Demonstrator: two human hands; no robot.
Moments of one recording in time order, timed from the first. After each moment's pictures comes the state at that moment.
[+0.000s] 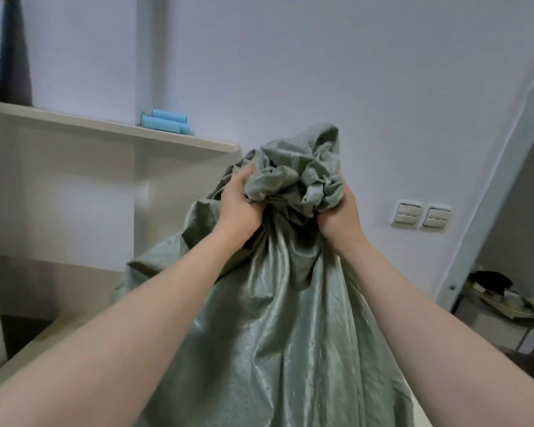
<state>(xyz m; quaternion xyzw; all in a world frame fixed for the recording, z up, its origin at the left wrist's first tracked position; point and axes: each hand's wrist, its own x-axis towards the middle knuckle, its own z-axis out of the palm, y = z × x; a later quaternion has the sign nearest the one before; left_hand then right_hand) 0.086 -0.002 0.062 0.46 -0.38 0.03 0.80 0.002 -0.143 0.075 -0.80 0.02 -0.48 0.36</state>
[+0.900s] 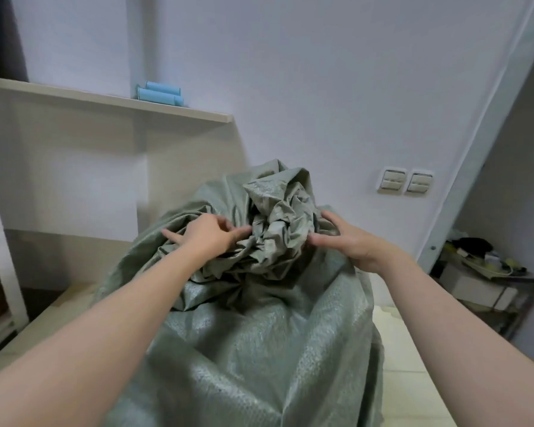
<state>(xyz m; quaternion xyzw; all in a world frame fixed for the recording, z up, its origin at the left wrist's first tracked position) 0.048 0.064 -0.015 0.91 -0.18 0.00 0.37 -0.092 -0.174 0.000 -0.86 0.14 -0.09 0.49</state>
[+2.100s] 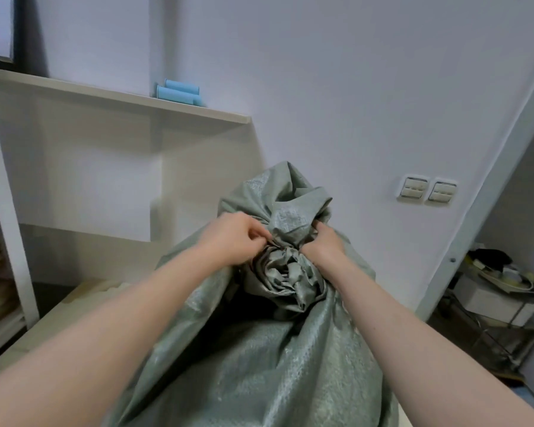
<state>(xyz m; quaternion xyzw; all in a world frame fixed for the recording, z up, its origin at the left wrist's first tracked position) 0.063 0.069 -0.010 0.85 -0.39 0.09 0.33 -0.021 -0.101 -0.016 -0.88 0.31 -0.21 0.30</state>
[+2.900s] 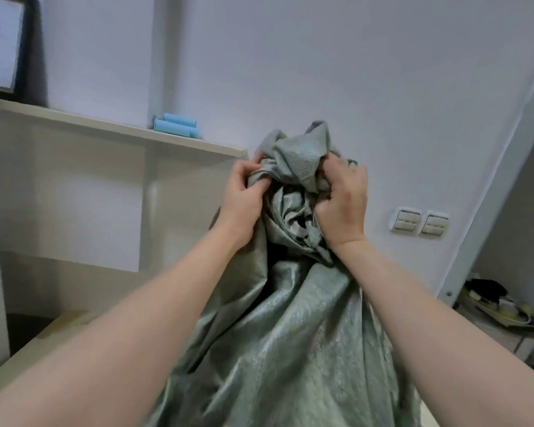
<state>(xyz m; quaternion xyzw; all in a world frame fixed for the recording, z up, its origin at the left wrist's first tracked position) 0.079 0.018 0.072 0.43 -0.36 0.00 0.83 -0.001 -0.117 0.099 -0.77 -0.02 -0.64 -0.01</state>
